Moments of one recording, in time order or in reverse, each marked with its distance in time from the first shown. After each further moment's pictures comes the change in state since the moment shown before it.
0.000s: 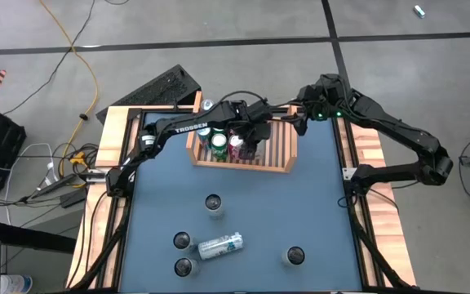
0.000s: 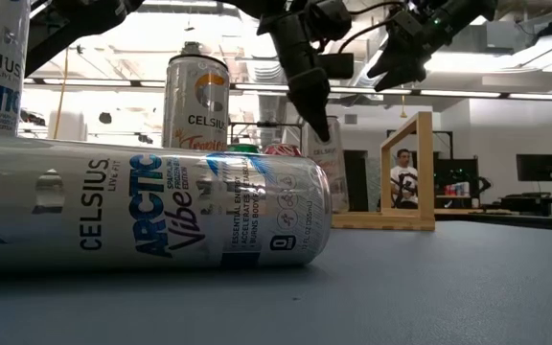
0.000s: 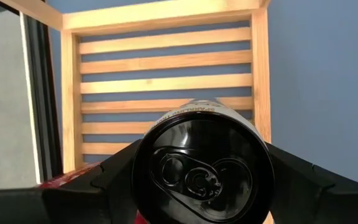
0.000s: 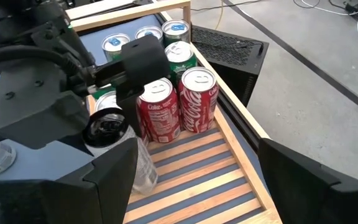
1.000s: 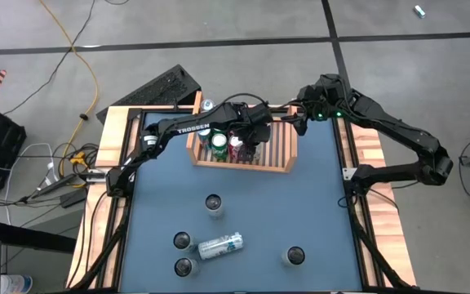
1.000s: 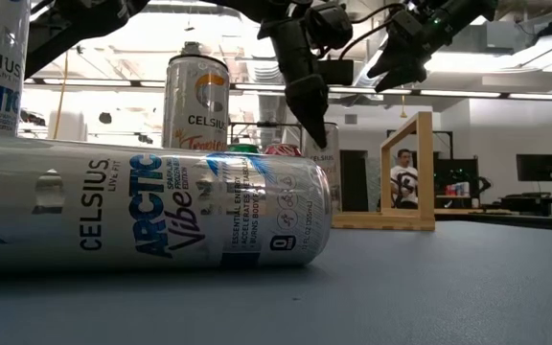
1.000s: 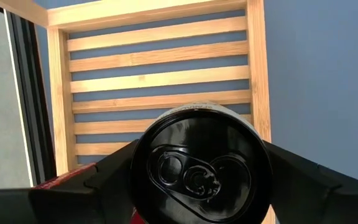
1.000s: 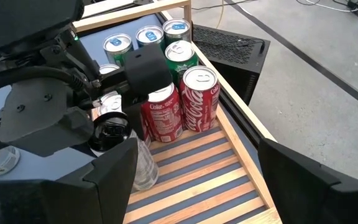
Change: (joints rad) left arm -0.001 0.027 0.002 -0.047 -0.002 0.029; right arm 0.000 0.000 0.000 -0.003 0.000 0.015
